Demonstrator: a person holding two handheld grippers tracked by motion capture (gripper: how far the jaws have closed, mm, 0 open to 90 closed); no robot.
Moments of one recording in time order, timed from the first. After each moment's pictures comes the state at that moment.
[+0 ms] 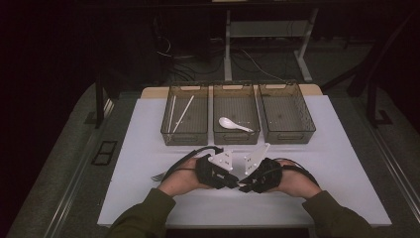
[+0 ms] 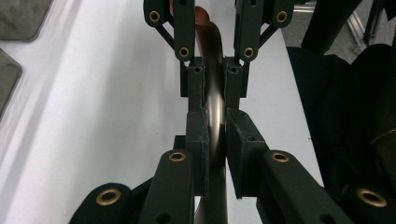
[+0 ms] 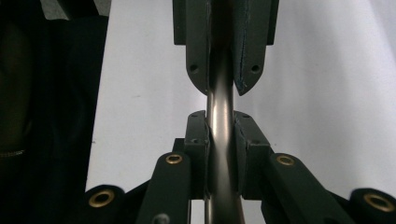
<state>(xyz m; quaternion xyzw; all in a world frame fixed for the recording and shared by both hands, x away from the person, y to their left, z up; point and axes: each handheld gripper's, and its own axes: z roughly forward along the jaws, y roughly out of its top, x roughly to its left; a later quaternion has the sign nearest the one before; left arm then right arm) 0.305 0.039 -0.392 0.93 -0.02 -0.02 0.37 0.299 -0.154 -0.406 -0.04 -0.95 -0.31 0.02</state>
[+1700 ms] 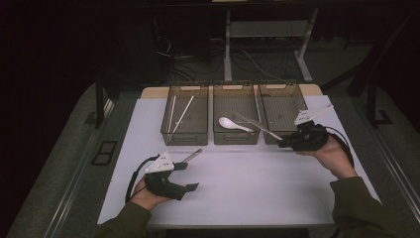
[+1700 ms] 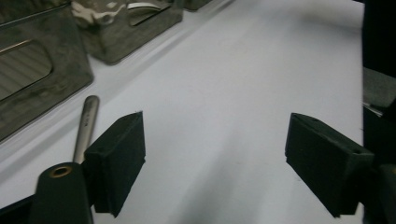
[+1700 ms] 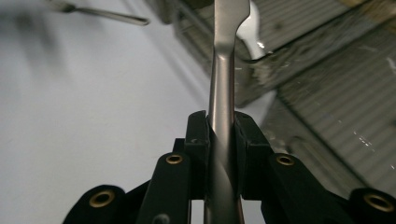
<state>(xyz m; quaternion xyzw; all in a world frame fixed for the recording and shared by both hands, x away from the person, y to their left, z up) 0.274 0.169 -0.420 0.84 0.25 0.07 0.48 0.359 -0.276 -0.359 -0.30 -0.87 -0.38 -0.08</state>
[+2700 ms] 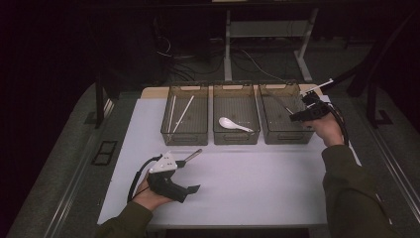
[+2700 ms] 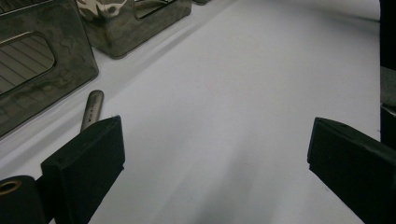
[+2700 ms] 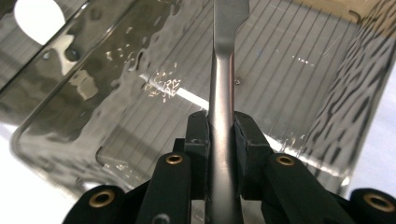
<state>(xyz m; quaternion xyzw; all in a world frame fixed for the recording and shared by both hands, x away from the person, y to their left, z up) 0.275 0.161 -0.422 0.84 0.26 0.08 0.47 0.462 -0.314 -0.379 -0.50 -0.81 -0.28 -0.11</state>
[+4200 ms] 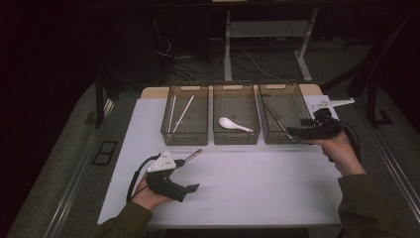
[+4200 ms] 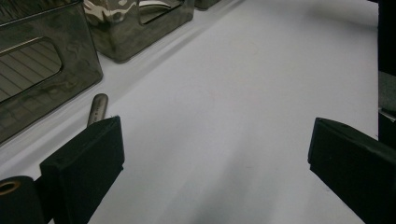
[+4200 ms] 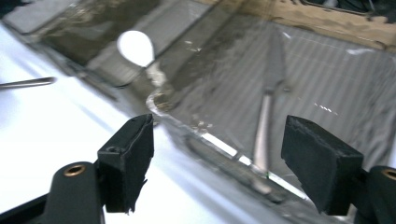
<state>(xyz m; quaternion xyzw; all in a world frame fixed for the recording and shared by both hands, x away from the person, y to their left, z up) 0.276 0.164 -0.419 0.84 0.26 0.08 0.47 0.379 -0.315 -0.368 -0.46 -0.78 -0.40 -0.13</state>
